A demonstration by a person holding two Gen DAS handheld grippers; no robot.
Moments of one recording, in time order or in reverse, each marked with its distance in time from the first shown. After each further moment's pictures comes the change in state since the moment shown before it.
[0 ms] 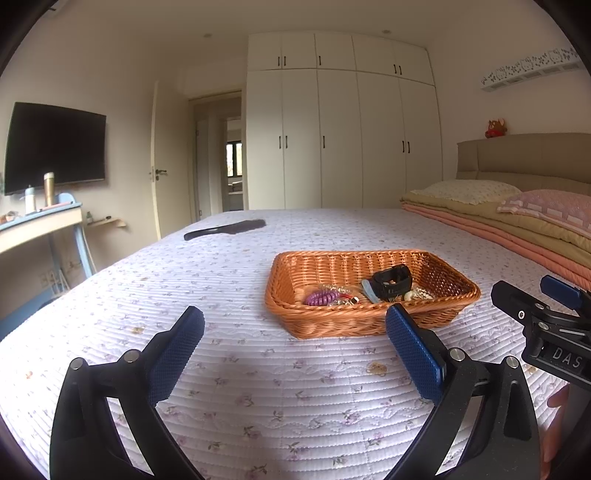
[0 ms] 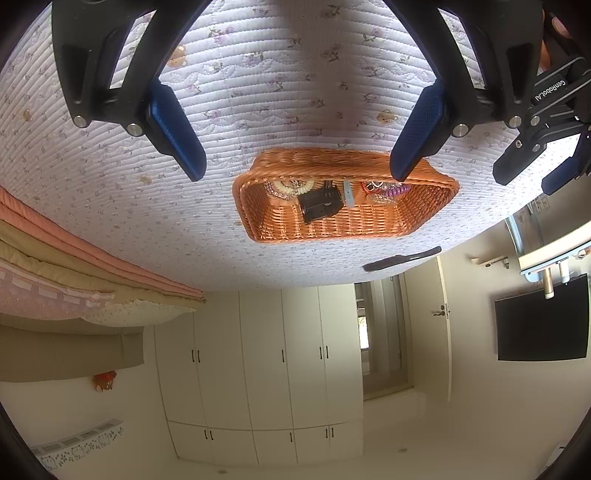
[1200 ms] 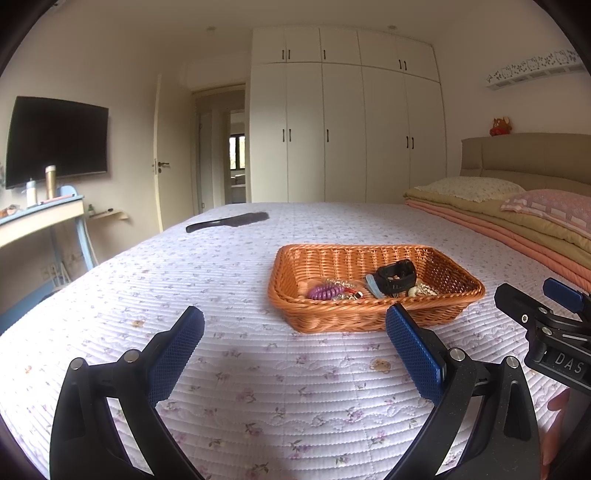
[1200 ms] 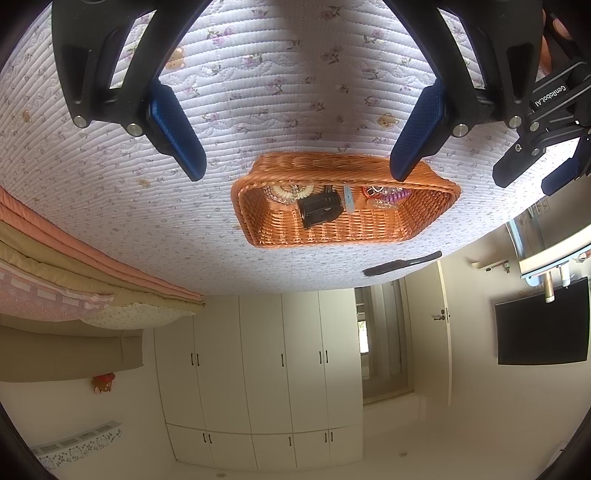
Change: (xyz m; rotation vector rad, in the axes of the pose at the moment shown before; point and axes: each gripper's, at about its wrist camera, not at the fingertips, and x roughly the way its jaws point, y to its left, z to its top) left arm 0.002 0.002 0.000 -0.013 0.028 0.010; right arm 0.002 0.002 -0.002 -0.005 0.015 0.000
